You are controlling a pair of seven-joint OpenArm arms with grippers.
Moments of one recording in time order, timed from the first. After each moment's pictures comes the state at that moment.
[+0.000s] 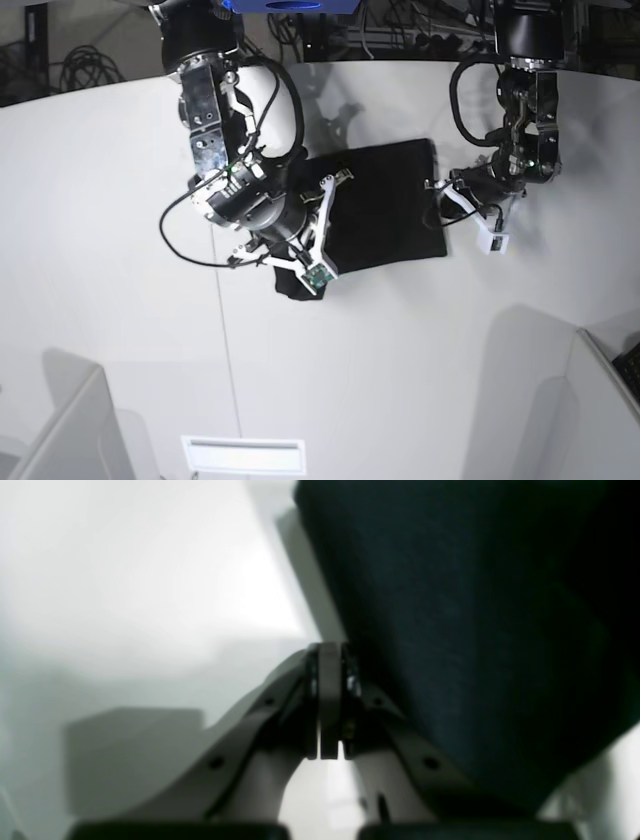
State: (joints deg) left arm 6.0 -17.2 -5.0 85.5 -29.5 -10.2 48.7; right arm 2.9 -6.5 -18.9 107.2 0.9 20.3 -70.8
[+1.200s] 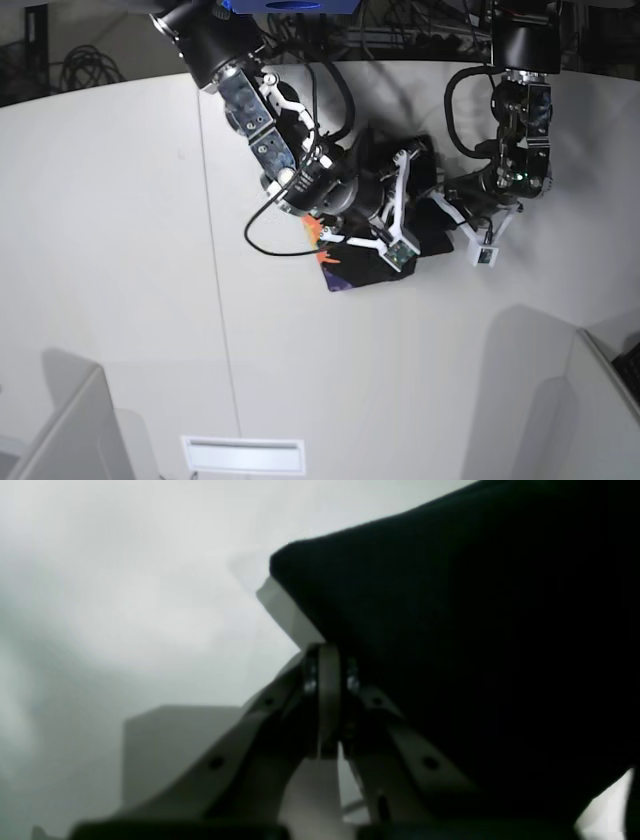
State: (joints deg) left arm 2.4 -17.2 -1.3 84.7 -26.6 -9.6 49.4; right arm 6.4 -7.0 -33.7 96.1 12.0 11.7 -62.1
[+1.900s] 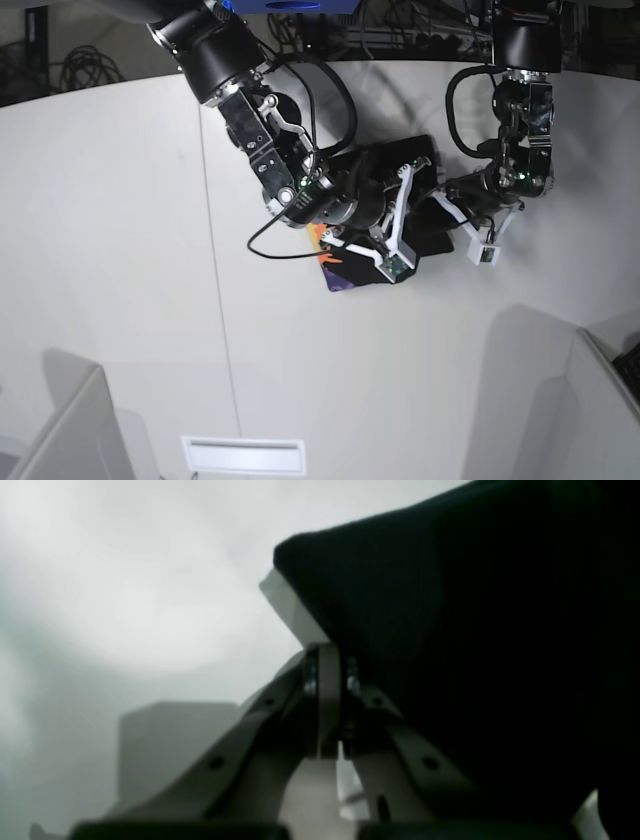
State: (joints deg) left arm 2.6 -17.1 -2.9 85.3 -27.2 -9.6 52.0; right arm 8.8 -6.9 -33.5 91.3 18.3 8.5 -60.8
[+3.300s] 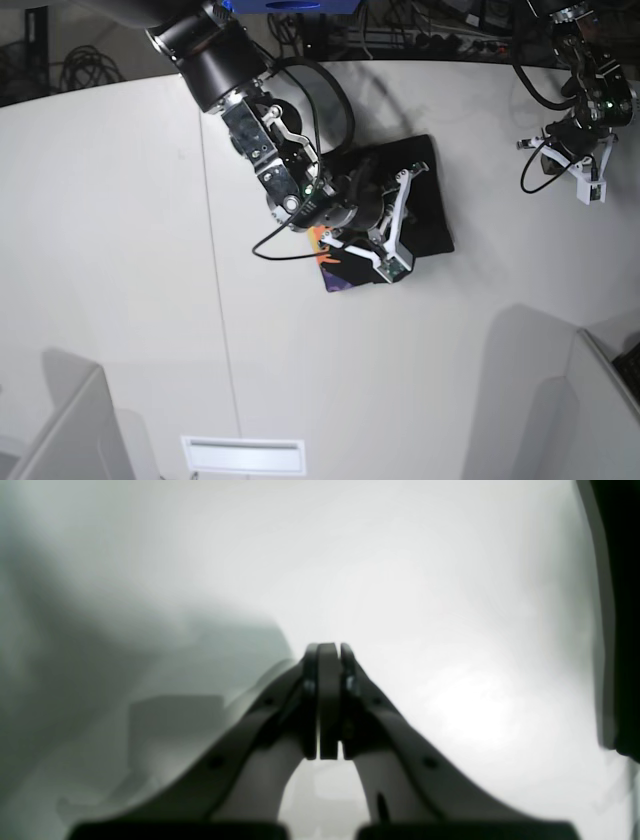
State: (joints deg) left arm 17.4 -16.5 -35.1 95.2 -26.4 -22.7 56.1; right arm 10.3 -6.7 -33.6 86.0 18.7 8.4 -58.1
